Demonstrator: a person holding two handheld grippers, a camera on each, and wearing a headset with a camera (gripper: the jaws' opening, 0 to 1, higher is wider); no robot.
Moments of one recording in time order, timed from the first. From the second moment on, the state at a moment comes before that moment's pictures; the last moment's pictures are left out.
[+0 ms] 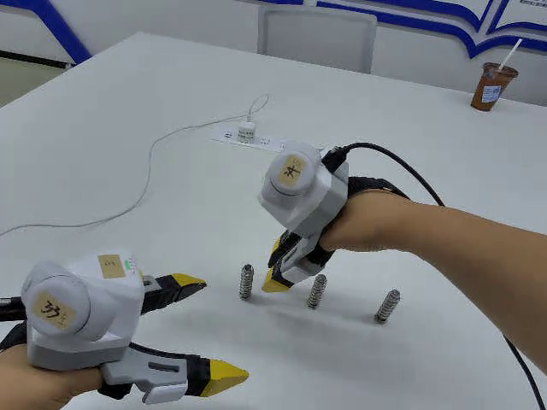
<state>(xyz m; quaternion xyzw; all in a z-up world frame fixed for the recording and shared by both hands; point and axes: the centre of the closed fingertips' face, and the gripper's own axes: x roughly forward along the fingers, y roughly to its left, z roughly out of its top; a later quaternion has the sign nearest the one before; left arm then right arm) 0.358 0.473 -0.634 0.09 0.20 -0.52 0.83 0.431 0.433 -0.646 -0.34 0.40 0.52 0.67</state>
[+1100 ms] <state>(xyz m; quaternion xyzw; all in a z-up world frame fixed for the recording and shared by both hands) 0.369 0.475 -0.631 0.09 0.20 -0.51 0.83 0.430 0.355 -0.634 -0.26 0.36 0.45 0.77</state>
